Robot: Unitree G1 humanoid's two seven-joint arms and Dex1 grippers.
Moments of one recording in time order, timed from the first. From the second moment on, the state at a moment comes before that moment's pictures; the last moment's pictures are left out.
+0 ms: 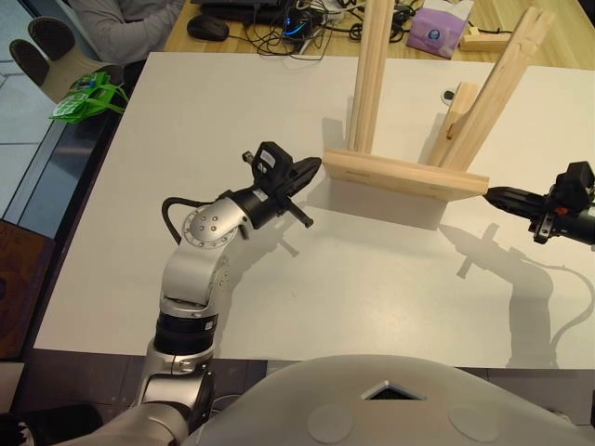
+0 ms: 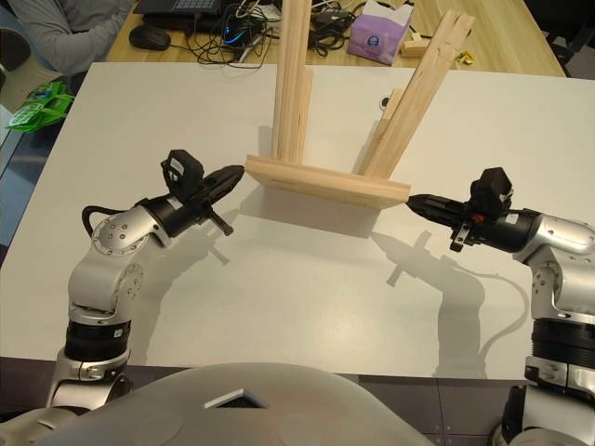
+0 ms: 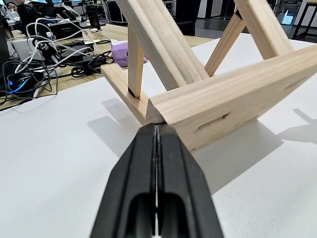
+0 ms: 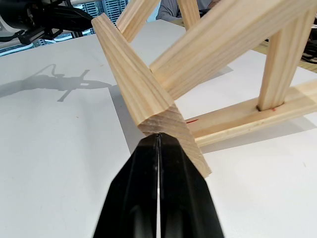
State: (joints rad) left arm -0.08 0.31 -0.12 -0.42 -0.23 0.55 -0.54; right arm -0.01 -0.76 -0.24 0.06 0.49 0.30 1.26
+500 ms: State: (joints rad) left arm -0.09 0.33 -0.15 -0.38 -0.18 0.49 -0.54; right arm -0.03 -0.76 -0.20 0.16 0.43 0.16 1.26
